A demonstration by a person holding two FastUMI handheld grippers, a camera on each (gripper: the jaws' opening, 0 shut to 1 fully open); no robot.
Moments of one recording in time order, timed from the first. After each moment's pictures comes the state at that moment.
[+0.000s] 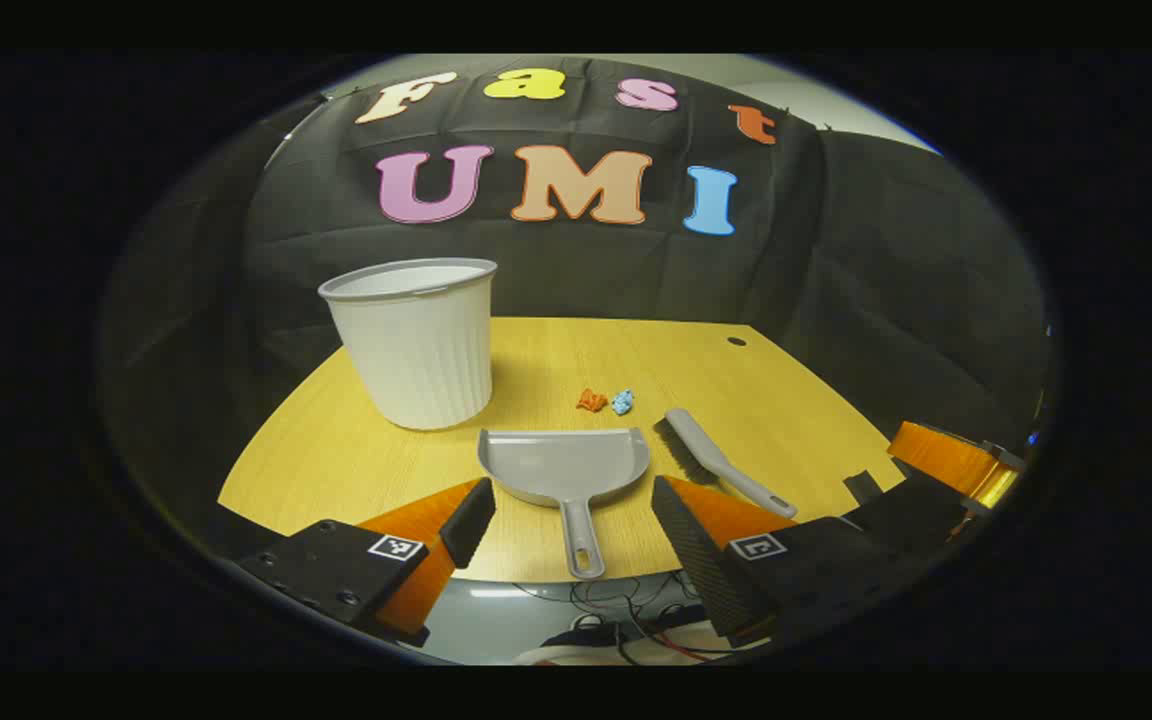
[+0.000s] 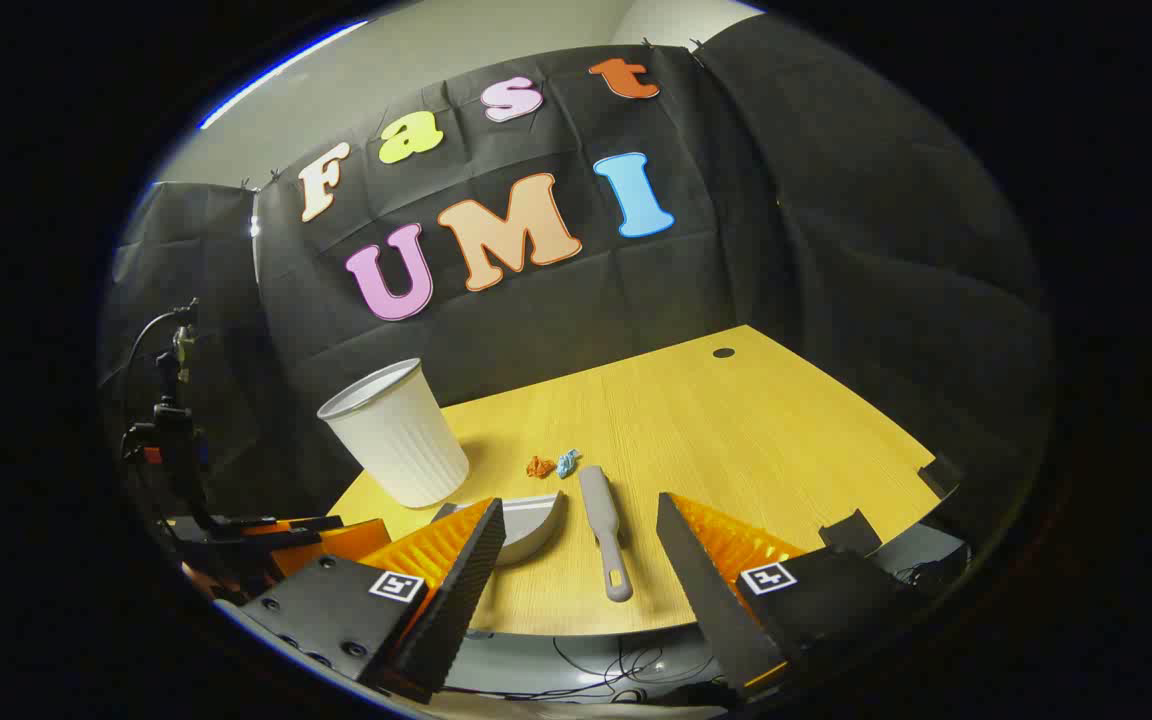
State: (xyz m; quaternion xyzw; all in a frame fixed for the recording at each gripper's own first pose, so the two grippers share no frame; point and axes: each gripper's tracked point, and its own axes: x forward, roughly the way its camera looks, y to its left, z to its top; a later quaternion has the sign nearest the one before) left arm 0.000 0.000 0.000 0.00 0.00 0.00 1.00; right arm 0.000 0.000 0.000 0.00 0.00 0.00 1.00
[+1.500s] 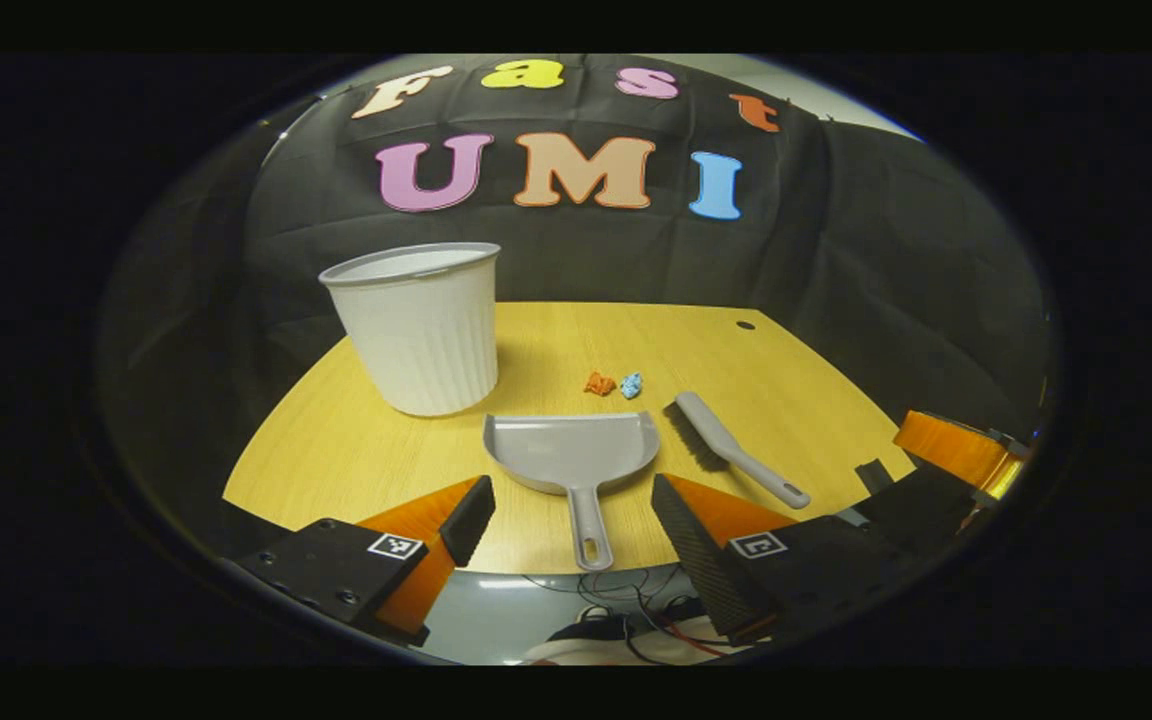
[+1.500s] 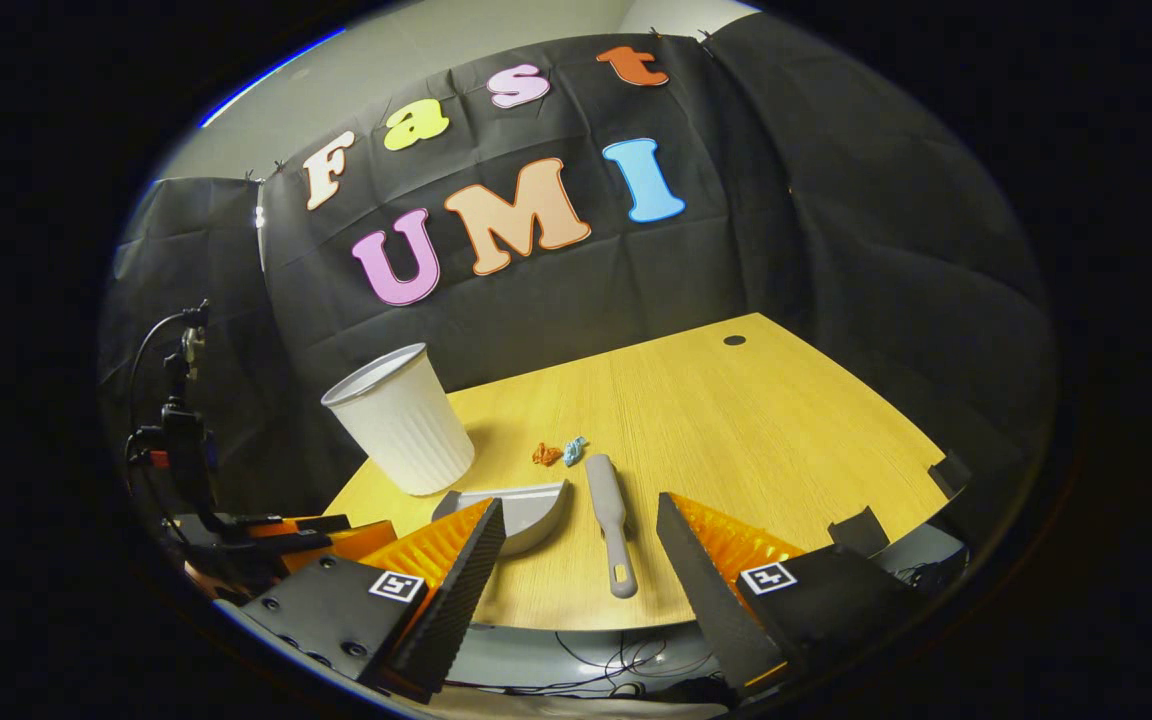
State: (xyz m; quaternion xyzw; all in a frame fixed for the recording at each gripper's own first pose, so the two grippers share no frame) left arm 0.005 0.003 -0.017 0.01 0.03 0.01 1.00; right arm 0.007 0.001 -0.003 -0.01 0.02 0.01 1.00
